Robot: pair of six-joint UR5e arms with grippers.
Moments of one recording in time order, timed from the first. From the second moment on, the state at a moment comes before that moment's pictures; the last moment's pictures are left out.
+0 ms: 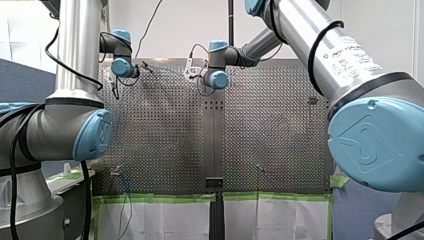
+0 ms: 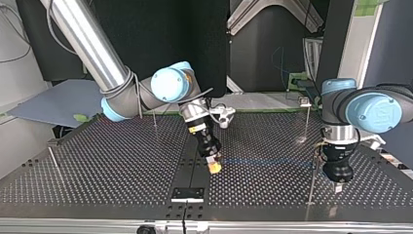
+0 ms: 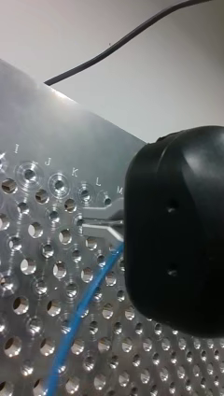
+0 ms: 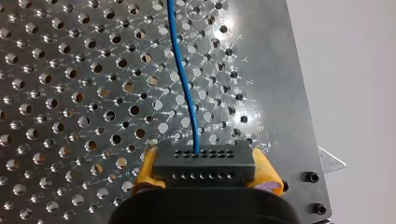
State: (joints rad) left arm 0.14 -1.71 -1.60 -2.81 -1.55 -1.86; right arm 2.34 -0.92 1.03 -0.36 1.54 1.74
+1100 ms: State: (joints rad) left arm 0.15 -1.65 -1.65 -3.03 -1.61 -1.99; right arm 2.34 -0.92 1.03 -0.33 1.54 1.74
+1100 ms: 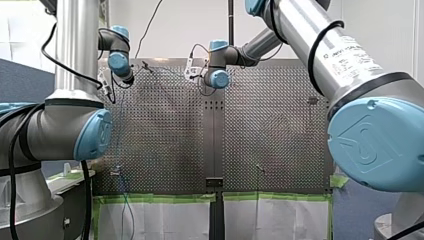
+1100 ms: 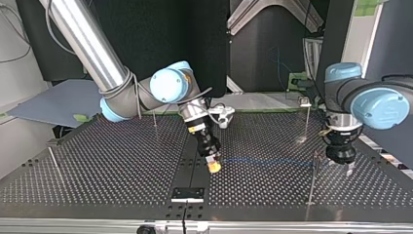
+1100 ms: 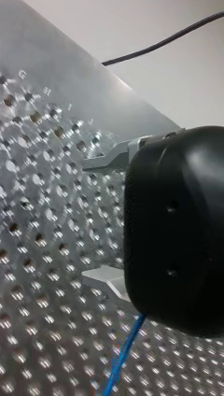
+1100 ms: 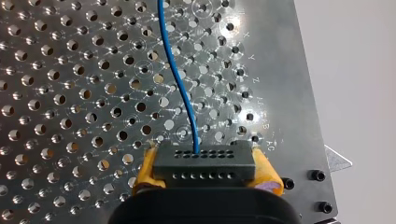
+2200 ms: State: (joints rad) left arm 0.08 -1.36 -1.86 -3.13 -1.51 -1.94; right arm 2.35 -0.92 1.03 -0.32 1.54 1.74
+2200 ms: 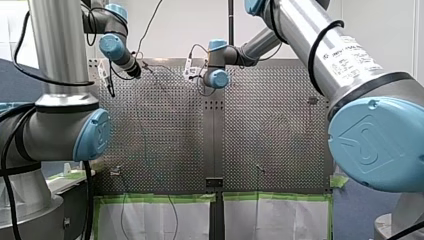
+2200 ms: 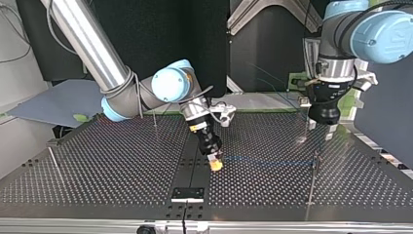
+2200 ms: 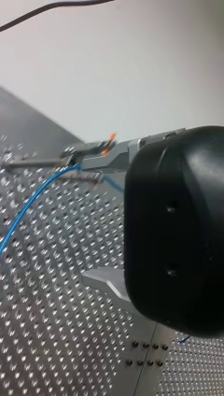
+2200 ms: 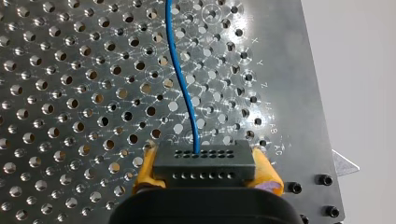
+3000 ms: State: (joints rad) left arm 0.07 -1.35 -1.86 -3.15 -1.51 -1.73; right arm 2.34 -0.92 1.03 -0.31 1.54 1.74
